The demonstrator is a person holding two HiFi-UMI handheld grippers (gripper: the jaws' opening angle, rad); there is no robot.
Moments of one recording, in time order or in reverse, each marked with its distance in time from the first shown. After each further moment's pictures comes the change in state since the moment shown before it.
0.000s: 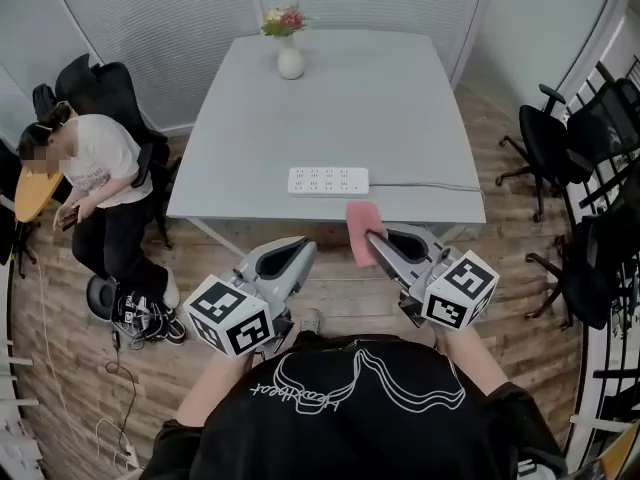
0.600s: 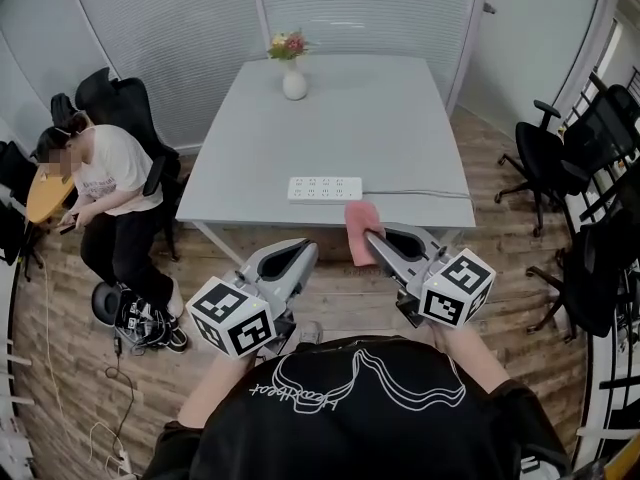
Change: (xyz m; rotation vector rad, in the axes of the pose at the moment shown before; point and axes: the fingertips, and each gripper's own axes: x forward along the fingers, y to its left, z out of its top) left arm -0.020 -0.074 0.015 0.052 -0.066 0.015; right arm -0.053 0.035 0.028 -0.032 -0.054 0.021
